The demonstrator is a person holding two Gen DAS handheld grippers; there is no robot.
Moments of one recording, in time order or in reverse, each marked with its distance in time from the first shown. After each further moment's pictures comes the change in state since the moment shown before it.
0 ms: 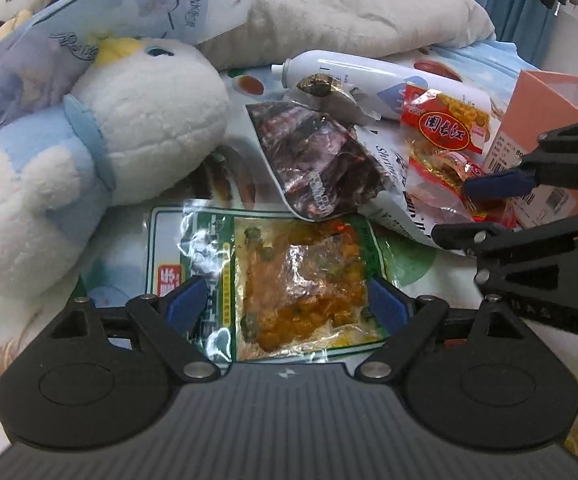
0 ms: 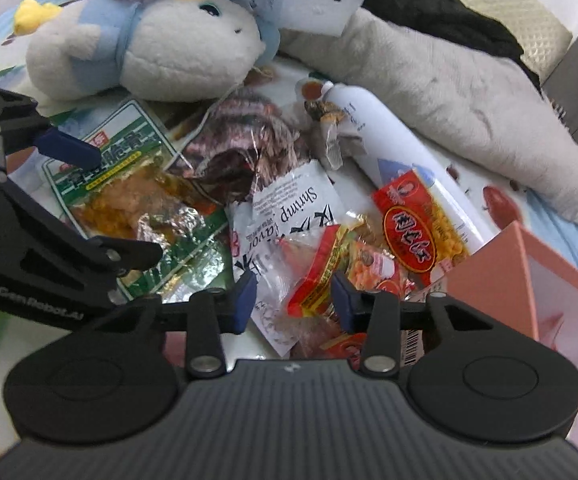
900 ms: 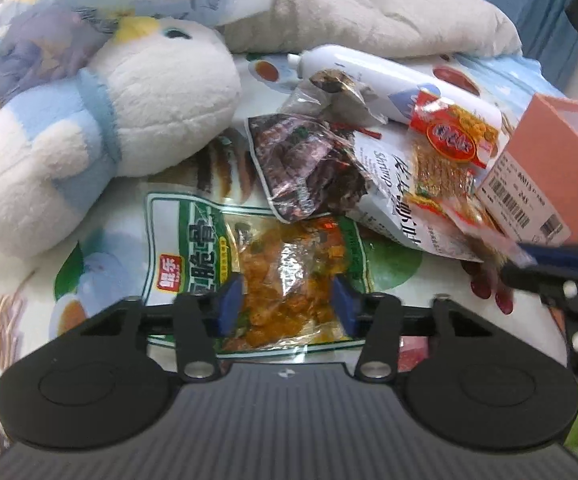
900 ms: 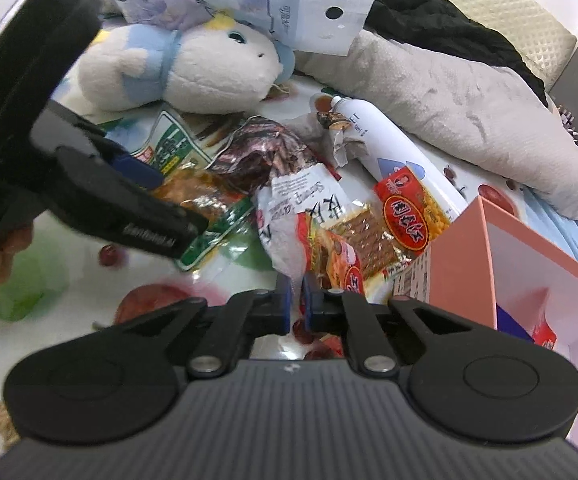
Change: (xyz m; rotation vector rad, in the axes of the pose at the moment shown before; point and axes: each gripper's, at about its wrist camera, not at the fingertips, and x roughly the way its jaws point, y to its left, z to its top) left arm -0.013 -0.006 0.005 -0.156 0.061 0.023; right arm -0.061 0.000 -0.026 -0.014 -0.062 0.063
